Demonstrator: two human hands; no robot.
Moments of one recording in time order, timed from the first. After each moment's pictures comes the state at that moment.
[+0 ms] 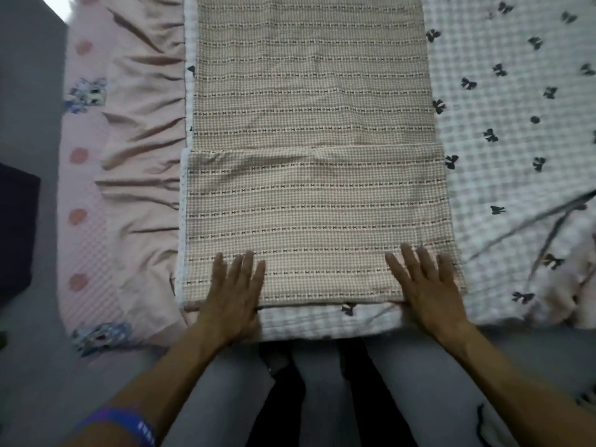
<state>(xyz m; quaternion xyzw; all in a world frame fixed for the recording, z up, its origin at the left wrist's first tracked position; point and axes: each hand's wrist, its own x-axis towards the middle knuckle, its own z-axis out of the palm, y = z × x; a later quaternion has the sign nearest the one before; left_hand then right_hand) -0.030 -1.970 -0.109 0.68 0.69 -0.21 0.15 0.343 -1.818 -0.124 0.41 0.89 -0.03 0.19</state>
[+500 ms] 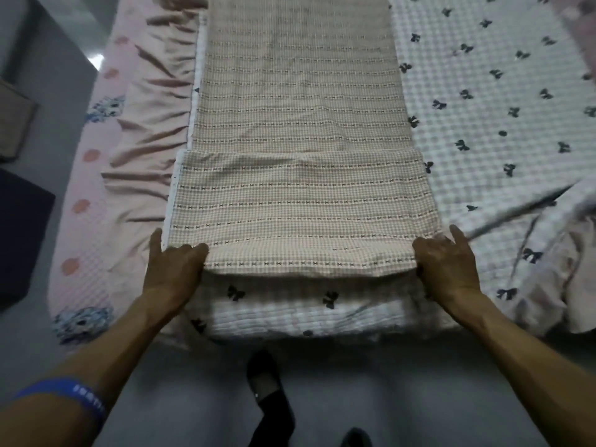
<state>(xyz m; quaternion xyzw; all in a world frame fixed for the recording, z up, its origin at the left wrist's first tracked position) -0.052 -1.972 -0.073 0.62 0.77 -0.15 0.00 0.365 -1.782 -0.087 0.45 0.89 0.07 -0.02</state>
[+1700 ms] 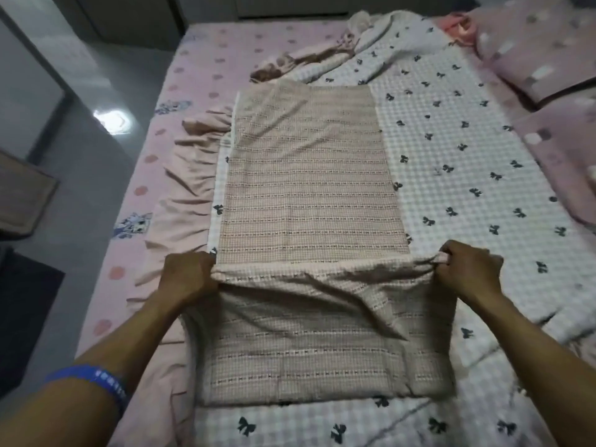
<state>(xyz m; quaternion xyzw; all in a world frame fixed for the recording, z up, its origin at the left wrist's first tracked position) -0.154 -1.765 0.059 0.55 0.82 -0.13 0.13 0.281 -1.579 0.070 0.66 0.74 -0.11 0.02</state>
